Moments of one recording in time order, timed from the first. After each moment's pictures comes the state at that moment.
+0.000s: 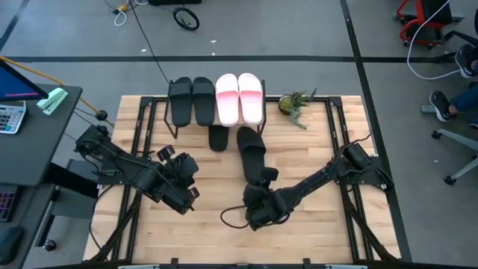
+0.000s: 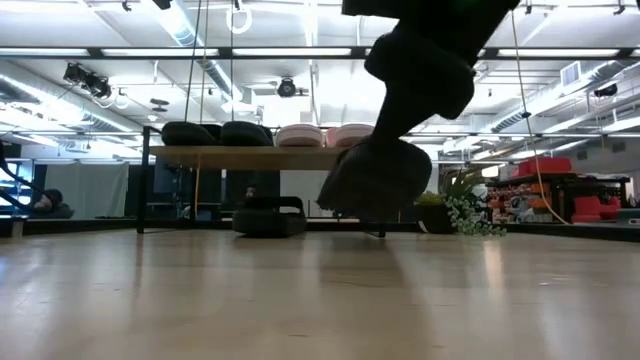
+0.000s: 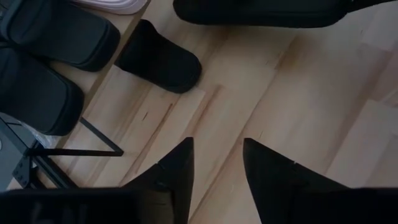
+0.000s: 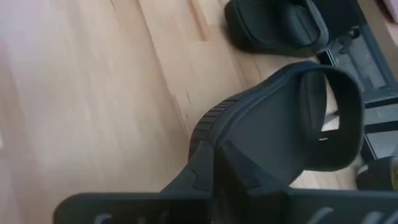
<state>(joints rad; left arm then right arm) -0.56 1.56 1.63 -1.56 -0.66 -1.03 0.47 2.02 1.51 -0.91 0.84 0.65</state>
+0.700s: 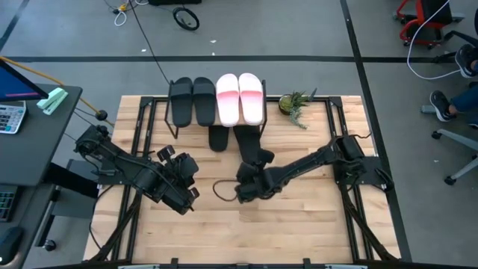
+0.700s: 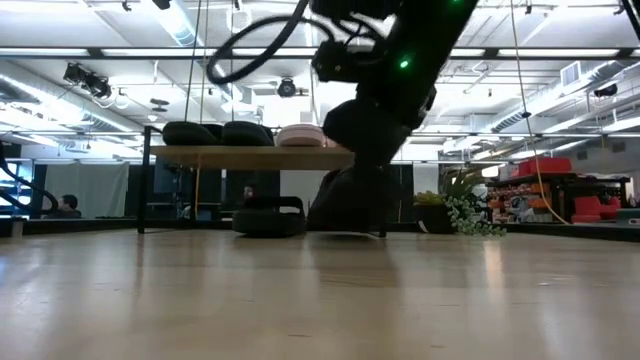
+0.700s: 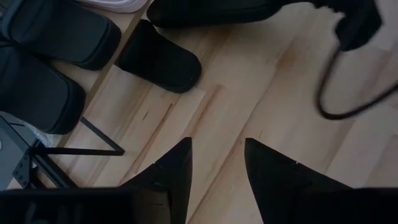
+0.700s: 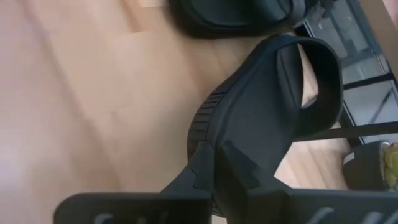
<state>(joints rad) -0.56 1.56 1.63 -1.56 -0.66 -1.03 0.27 2.04 1.48 -0.87 0.83 0.61</state>
